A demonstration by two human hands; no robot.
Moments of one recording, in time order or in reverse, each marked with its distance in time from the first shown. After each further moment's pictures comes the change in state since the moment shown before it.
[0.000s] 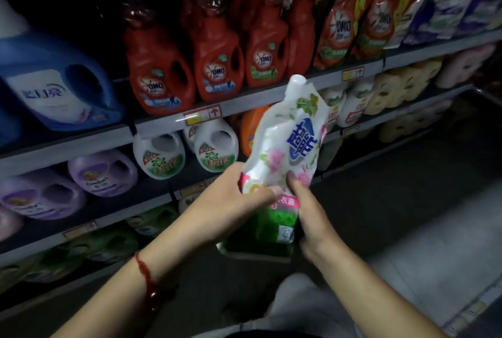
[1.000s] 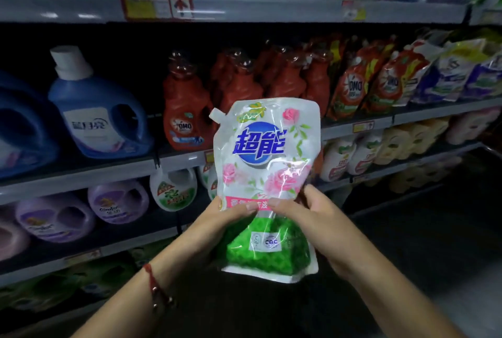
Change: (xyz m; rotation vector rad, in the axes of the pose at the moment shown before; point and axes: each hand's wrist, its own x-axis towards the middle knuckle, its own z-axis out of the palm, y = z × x) left_hand 0.004 -0.011 -0.038 -0.527 0.036 0.078; right_hand -0.020 -0.080 0.052 -0.626 -0.209 -0.173
